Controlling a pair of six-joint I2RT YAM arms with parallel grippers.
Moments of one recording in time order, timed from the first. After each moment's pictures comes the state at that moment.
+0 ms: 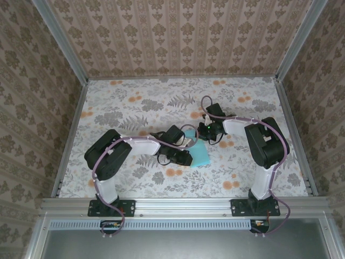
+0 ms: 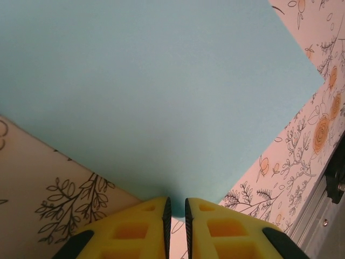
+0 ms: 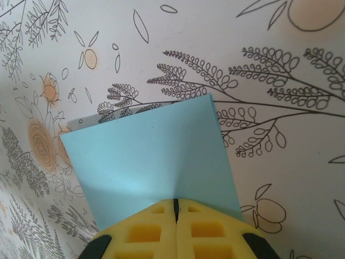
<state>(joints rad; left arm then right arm) -0.89 1.83 0.94 -0.21 0.58 -0.46 0.35 1.89 1.05 -0.29 -0.42 0.61</state>
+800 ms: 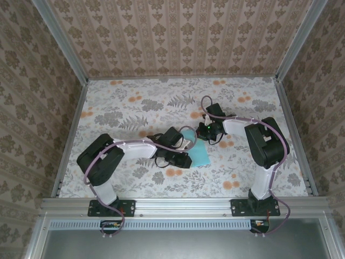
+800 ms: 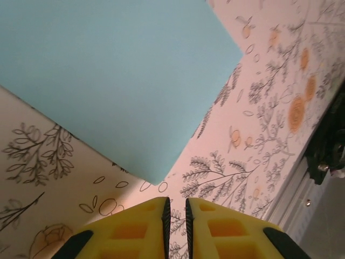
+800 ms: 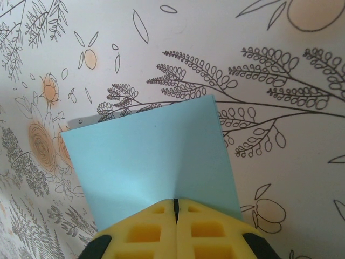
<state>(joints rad) -0.89 1.71 0.88 -0.22 0.58 -0.48 0.35 1.89 1.05 -0.29 -0.42 0.61</state>
